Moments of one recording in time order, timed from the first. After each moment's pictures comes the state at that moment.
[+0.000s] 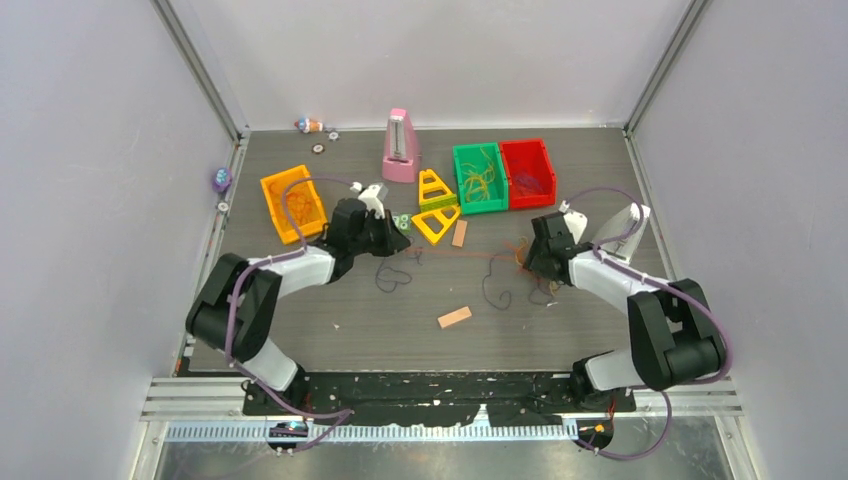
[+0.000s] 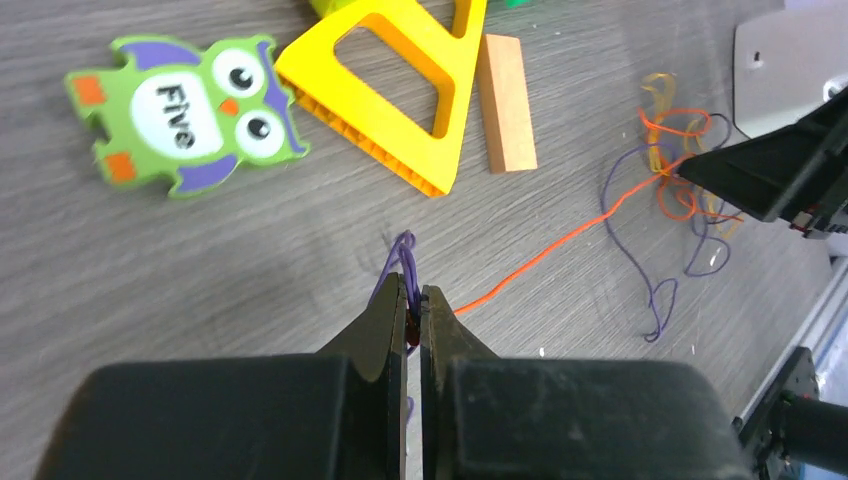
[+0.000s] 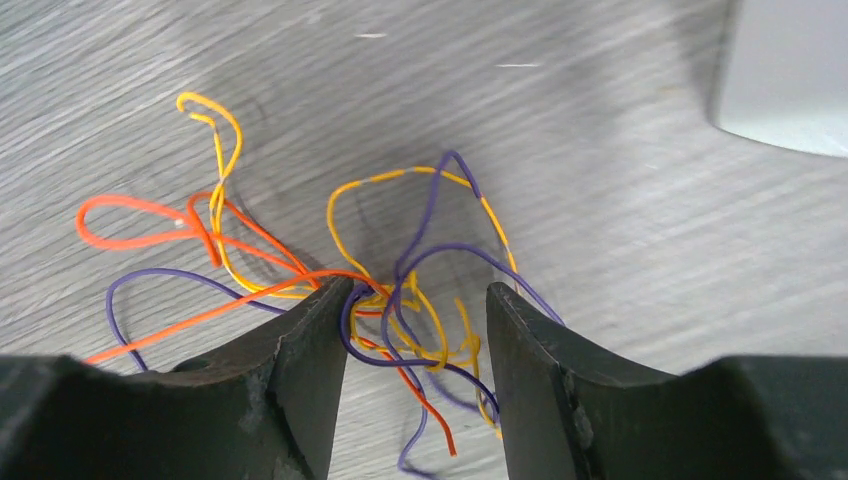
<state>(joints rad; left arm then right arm) -0.44 1.63 0.78 0.31 0.34 -0.46 0.28 1.42 0.67 -0.25 0.31 0.61</state>
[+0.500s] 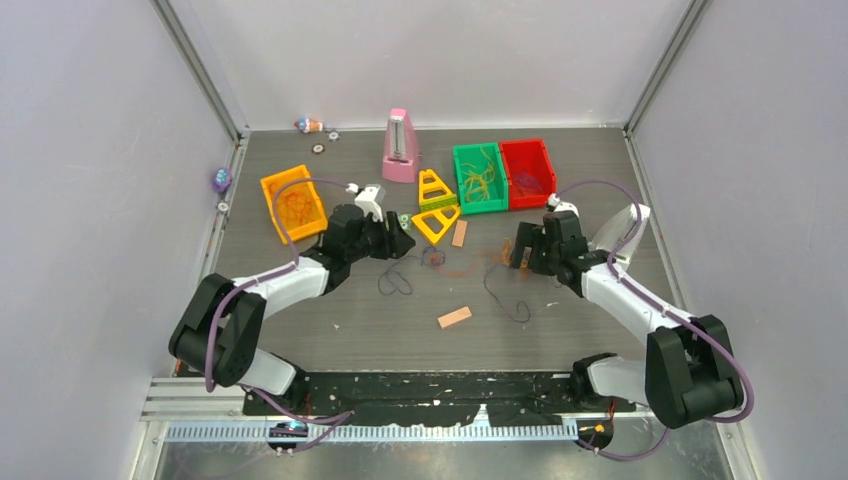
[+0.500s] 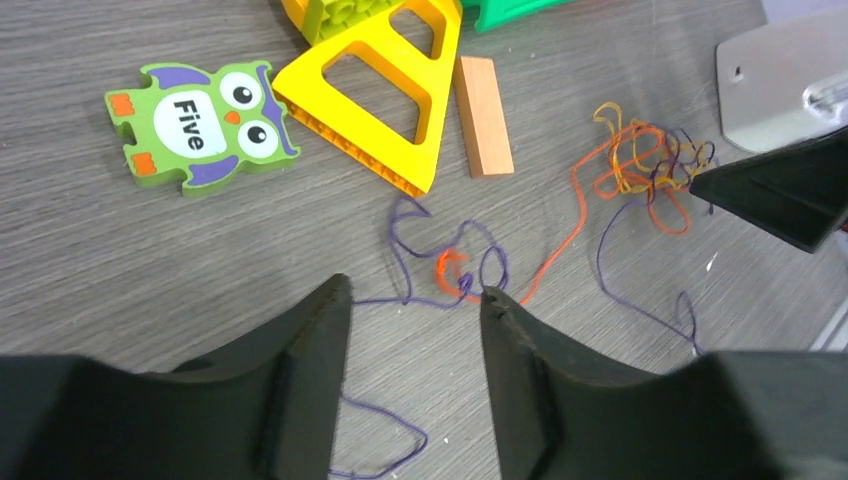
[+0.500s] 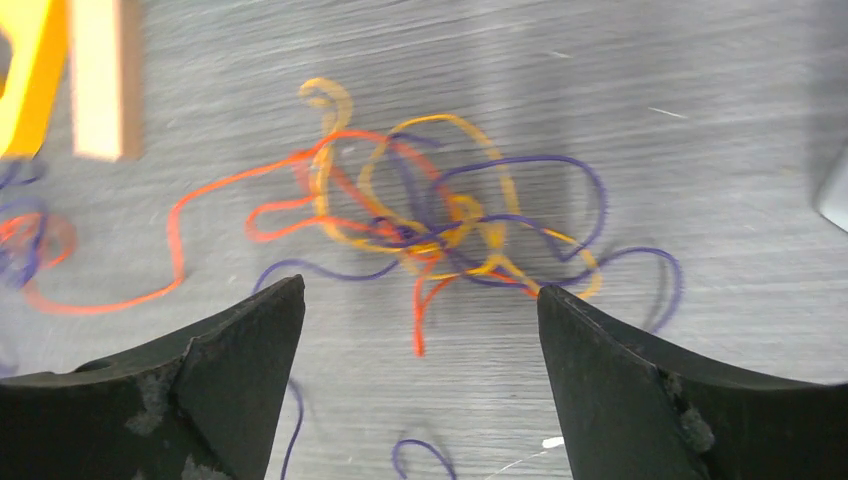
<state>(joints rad) -0.48 1.46 0.67 0.33 0.22 -0.45 0.26 1.23 0.62 -0.23 0.13 0.45</state>
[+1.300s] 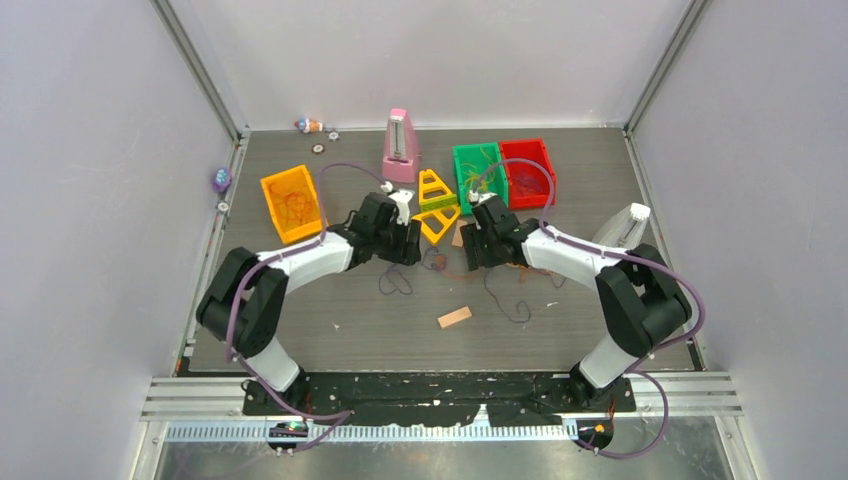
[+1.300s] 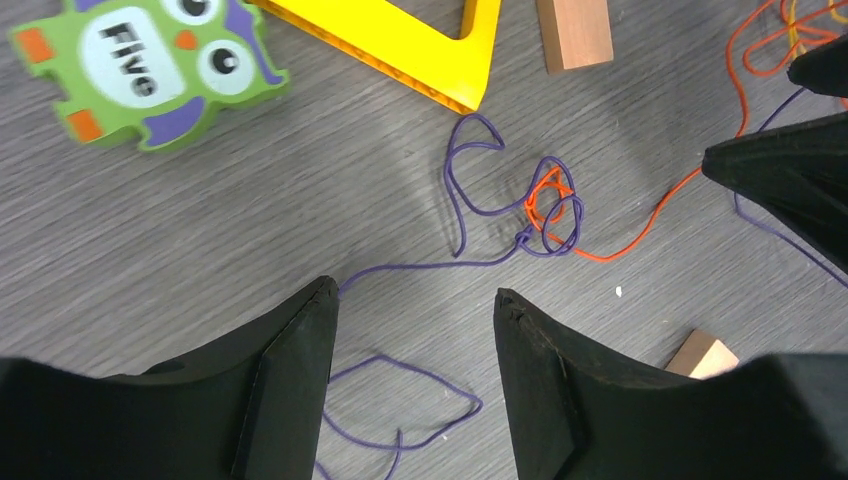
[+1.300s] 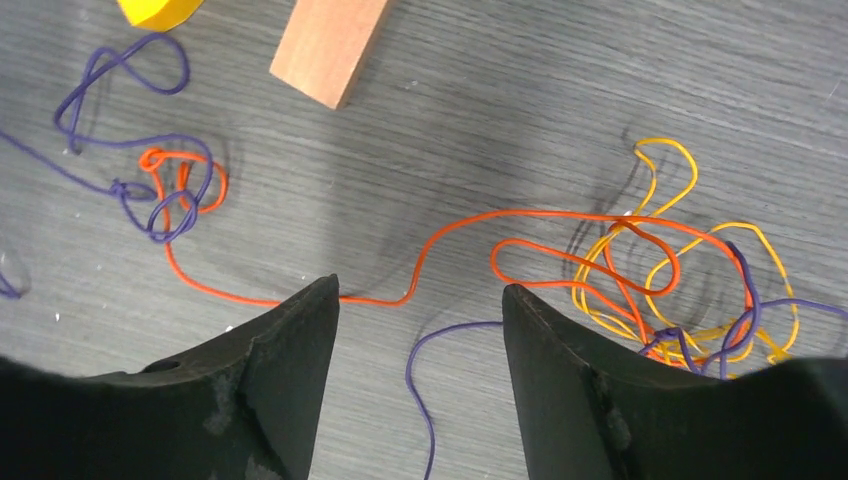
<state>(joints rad) -0.56 1.61 0.92 -0.08 0.12 -0.25 0.58 1.60 0.96 -0.35 0.12 0.28</state>
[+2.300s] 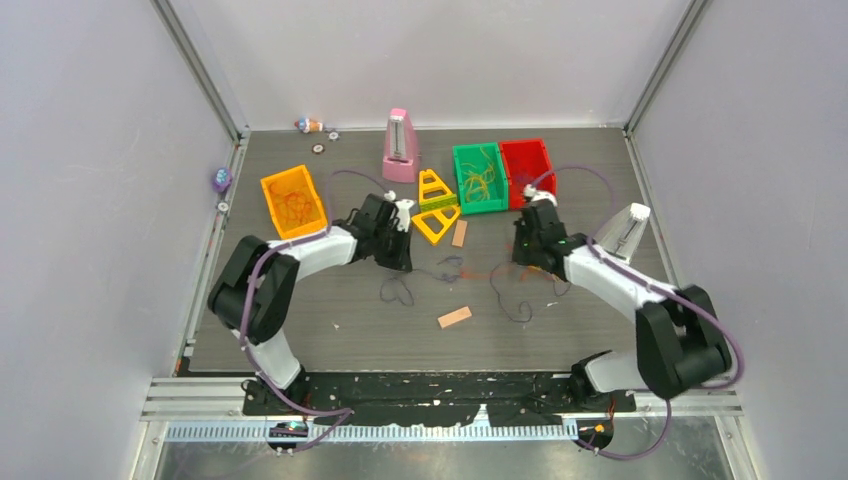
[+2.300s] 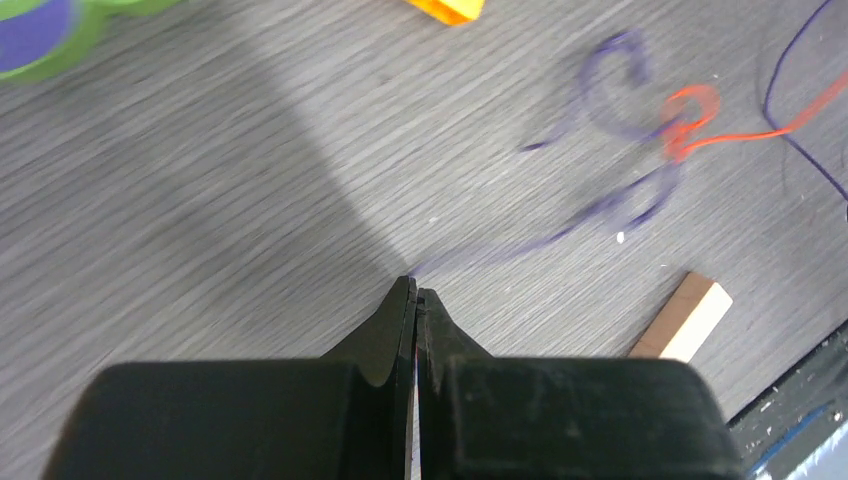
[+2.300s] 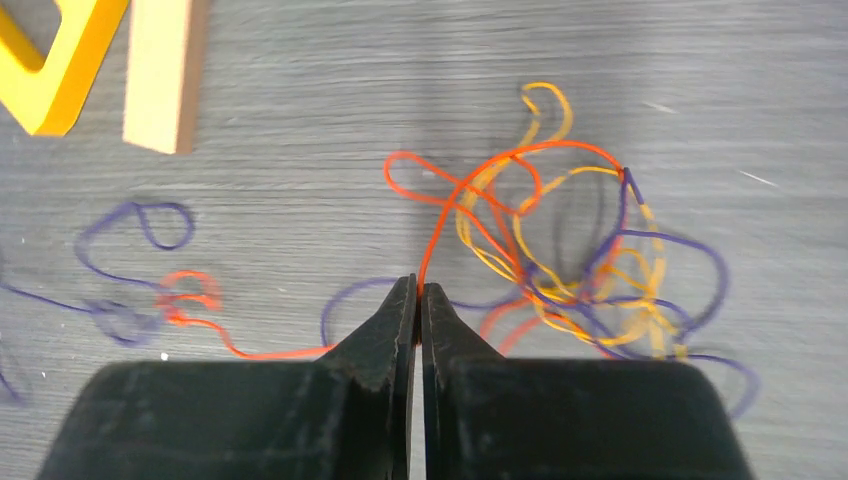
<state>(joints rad) -0.54 1.77 1.02 -0.22 0.32 -0.23 0.42 1.43 0.79 -0.26 0.14 0.39</state>
